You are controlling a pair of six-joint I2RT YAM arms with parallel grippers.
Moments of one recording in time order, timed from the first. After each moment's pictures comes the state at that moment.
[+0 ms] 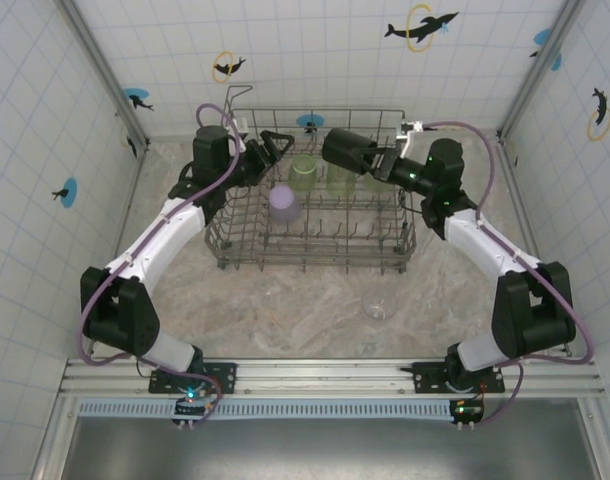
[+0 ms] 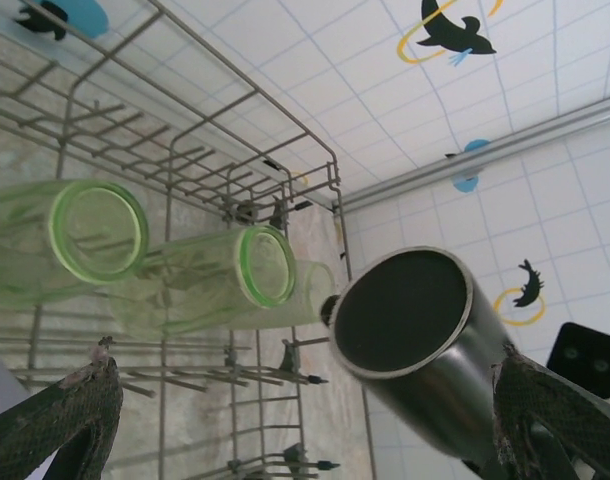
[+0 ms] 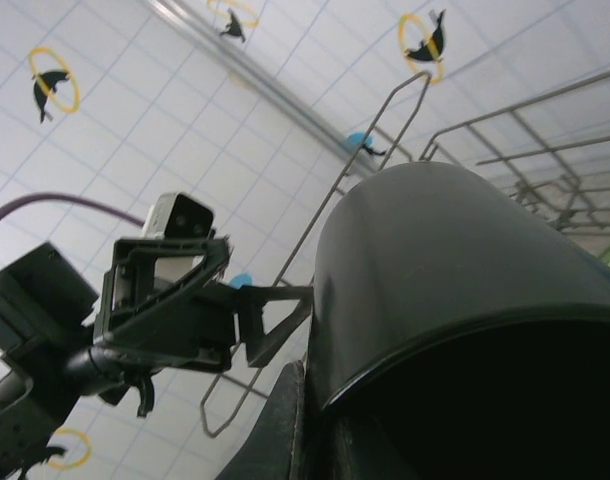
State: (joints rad) left arm -0.36 1.52 1.27 -0.07 0.46 -0.93; right arm 0.30 1.49 1.03 0.46 -0.75 0.85
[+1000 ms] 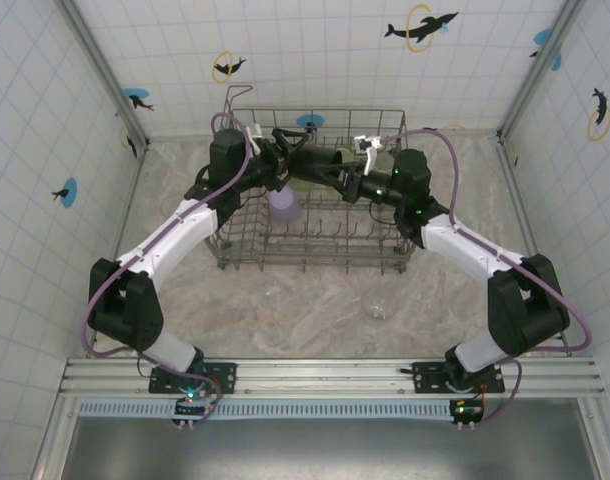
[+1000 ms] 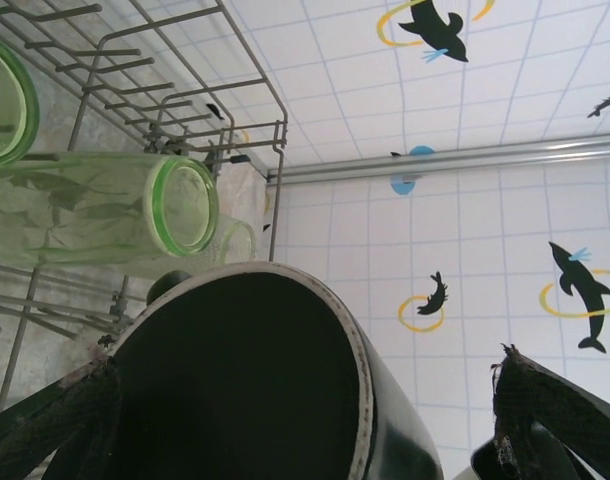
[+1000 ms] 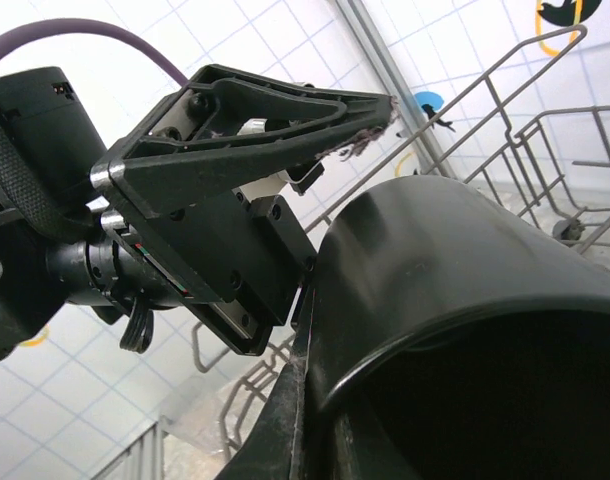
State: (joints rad) left arm -0.44 1.56 1.25 0.04 0.46 -1.27; right arm 0.50 1.52 1.03 0.48 -0.67 0.55
